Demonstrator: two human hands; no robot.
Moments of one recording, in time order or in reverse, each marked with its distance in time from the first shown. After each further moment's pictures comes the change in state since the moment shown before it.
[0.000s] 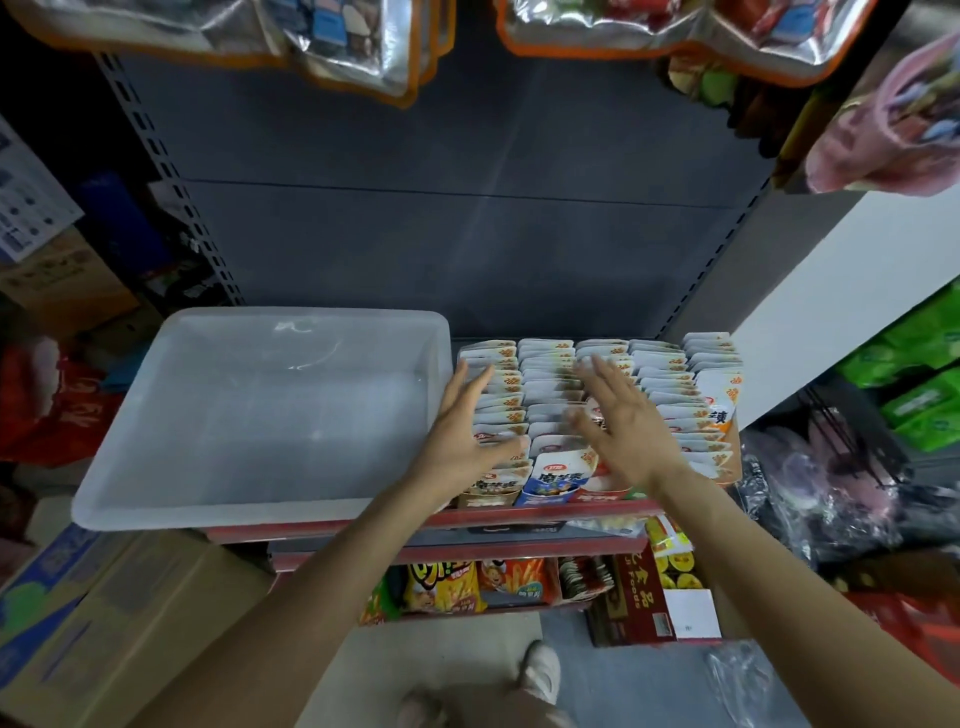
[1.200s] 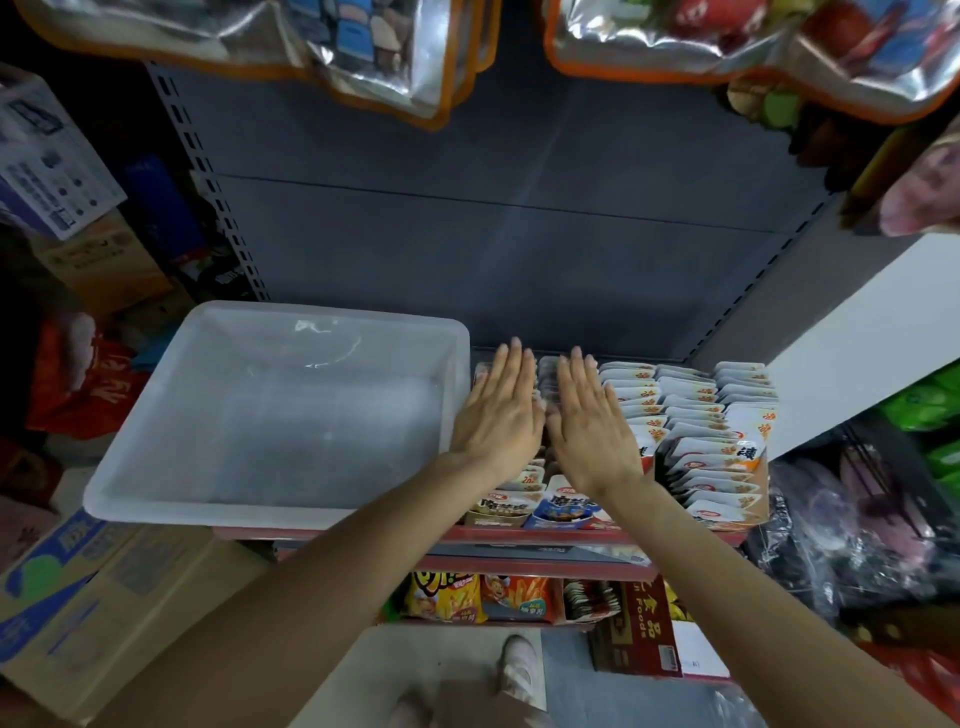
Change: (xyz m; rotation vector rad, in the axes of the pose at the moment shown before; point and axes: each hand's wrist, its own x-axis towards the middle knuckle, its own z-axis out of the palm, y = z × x) left_hand 0.044 0.020 0.010 0.682 0.008 0.045; right_hand 0.033 -0.045 0.015 -0.150 -0.021 -0.025
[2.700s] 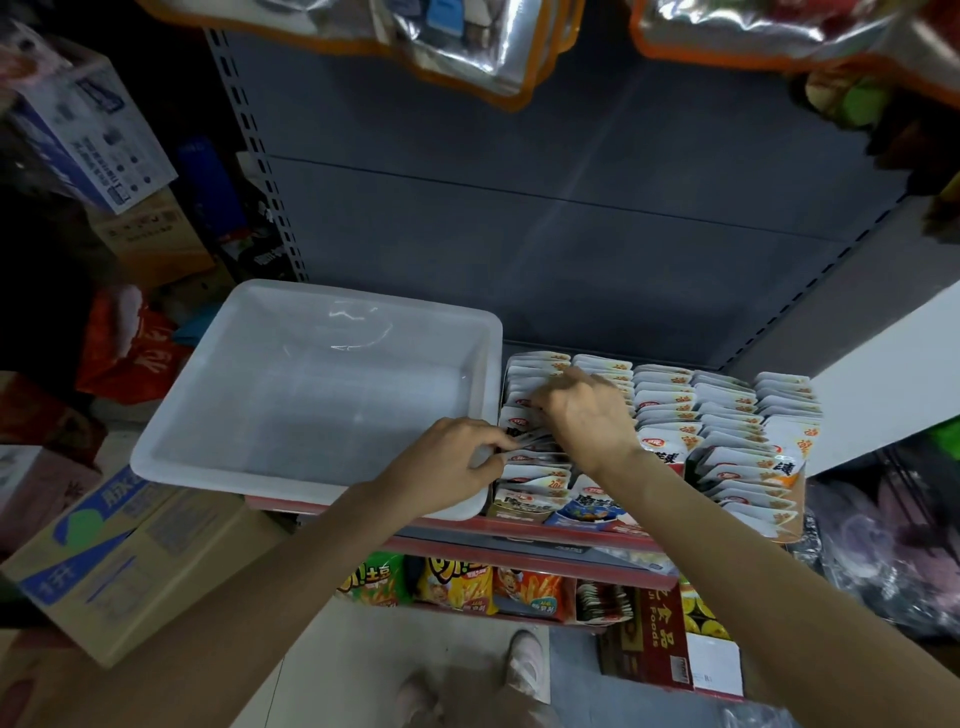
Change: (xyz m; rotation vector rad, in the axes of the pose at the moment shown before) left_hand -0.066 -0.057 -0.025 -0.347 -0.051 0.087; right_hand 0.018 -0.037 -0.018 -0.362 0.128 -0.323
